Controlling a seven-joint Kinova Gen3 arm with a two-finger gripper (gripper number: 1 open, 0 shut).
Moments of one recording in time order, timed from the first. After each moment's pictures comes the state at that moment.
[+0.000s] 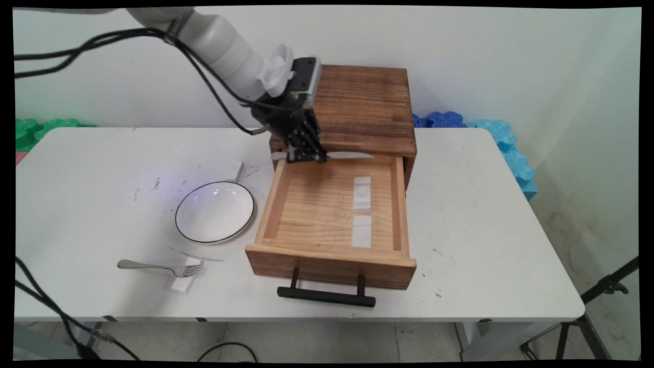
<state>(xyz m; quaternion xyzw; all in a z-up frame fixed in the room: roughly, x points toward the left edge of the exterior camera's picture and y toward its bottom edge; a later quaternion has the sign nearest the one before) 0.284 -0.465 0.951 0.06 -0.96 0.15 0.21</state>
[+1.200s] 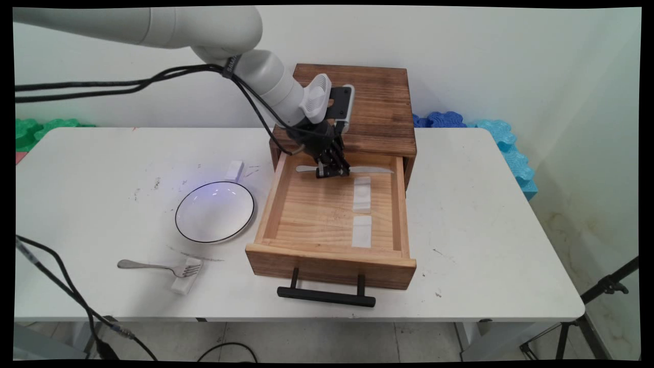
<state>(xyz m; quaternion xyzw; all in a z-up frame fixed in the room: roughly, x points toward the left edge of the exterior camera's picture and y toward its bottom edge) 0.238 -0.497 0.896 0.06 -0.97 0.15 0.19</state>
